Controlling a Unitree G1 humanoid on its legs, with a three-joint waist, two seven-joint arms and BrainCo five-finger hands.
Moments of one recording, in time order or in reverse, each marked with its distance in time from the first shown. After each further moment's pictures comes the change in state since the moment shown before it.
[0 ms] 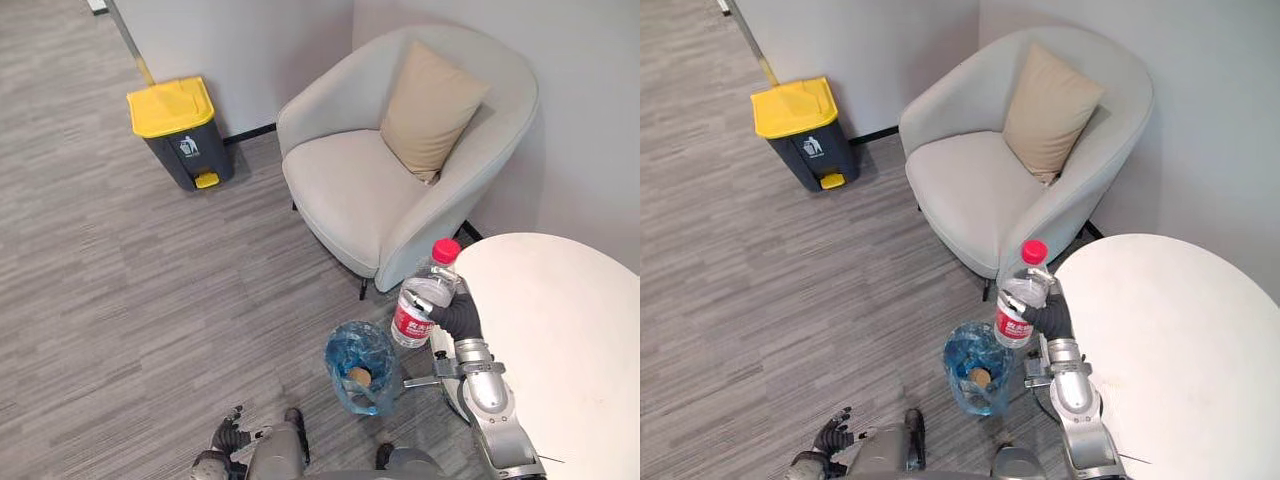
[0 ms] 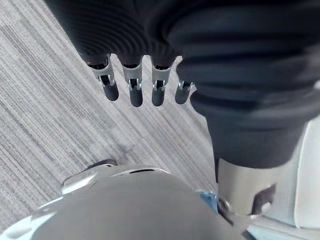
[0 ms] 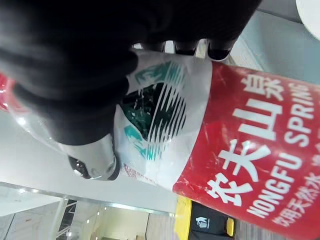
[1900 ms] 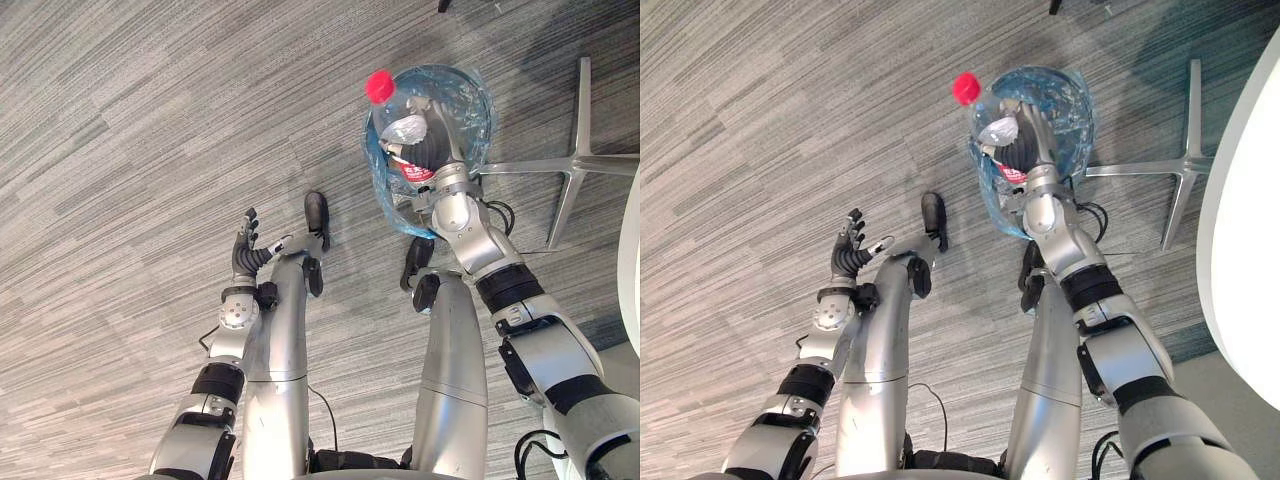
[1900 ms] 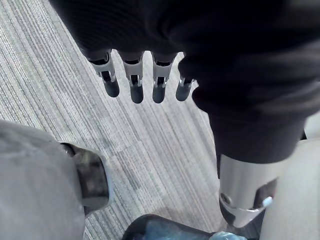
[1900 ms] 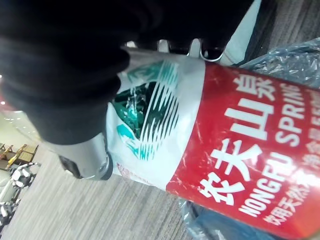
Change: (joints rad) left arm -0.474 -0.049 0.052 -0.456 -0.195 -0.087 0.135; right arm -1.074 -0.219 0.182 0.684 -0.272 0.152 -0.263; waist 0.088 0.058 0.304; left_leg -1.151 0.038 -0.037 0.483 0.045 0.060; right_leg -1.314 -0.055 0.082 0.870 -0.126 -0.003
